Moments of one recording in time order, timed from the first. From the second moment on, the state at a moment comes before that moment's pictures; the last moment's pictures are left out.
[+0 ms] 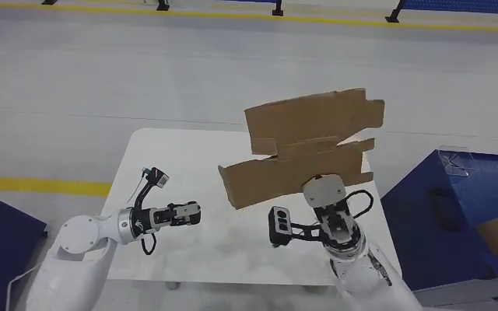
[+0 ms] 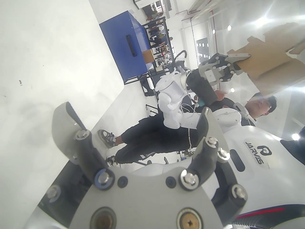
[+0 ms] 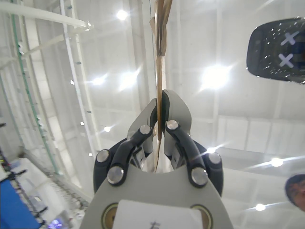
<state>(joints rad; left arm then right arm) 1.16 -1.12 -1.43 -1.53 -0.37 -0.27 -1.25 -1.35 -1.12 1.23 -1.99 2.61 0.76 0.43</state>
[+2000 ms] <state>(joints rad) 1.16 -1.12 -1.43 -1.53 -0.37 -0.27 -1.25 -1.33 -1.21 1.76 -2.22 -0.31 -1.01 0.48</state>
